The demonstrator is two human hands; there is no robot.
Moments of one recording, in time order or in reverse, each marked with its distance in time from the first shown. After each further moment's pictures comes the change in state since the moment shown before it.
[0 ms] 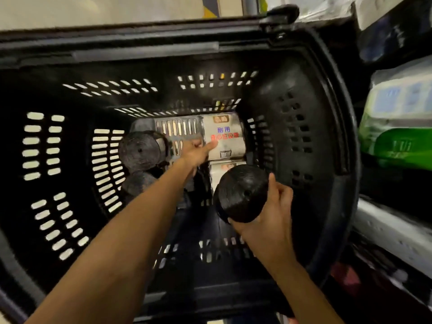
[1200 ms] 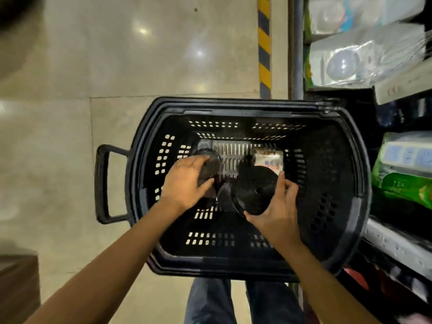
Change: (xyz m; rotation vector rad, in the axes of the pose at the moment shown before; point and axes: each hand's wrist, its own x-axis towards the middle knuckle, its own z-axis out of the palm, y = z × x) left_hand -0.175 0.057 -0.188 1.084 0.165 0.589; right_hand -0.029 -0.120 0.007 -0.225 0.006 -0.156
